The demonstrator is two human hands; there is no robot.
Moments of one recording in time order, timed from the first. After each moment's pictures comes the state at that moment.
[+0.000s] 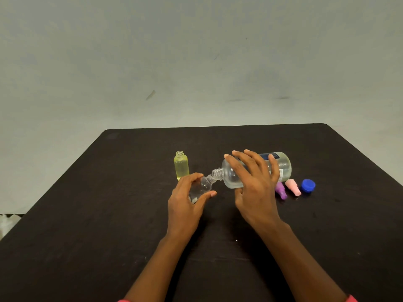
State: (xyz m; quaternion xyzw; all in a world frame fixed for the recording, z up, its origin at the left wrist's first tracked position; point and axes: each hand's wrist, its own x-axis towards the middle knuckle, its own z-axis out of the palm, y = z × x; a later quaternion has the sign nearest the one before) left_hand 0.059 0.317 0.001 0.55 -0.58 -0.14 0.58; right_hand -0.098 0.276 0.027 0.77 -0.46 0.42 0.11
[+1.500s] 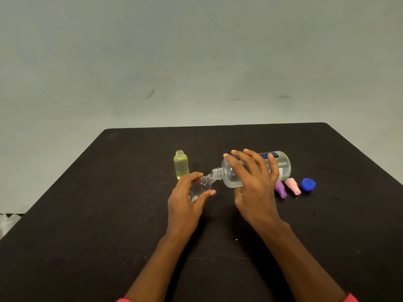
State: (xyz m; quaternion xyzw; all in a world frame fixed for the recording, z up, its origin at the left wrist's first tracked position) left_hand 0.059 0.316 0.000 0.56 -0.58 -0.15 0.57; right_hand -0.098 0.276 0.026 0.77 -0.46 0.42 0.11
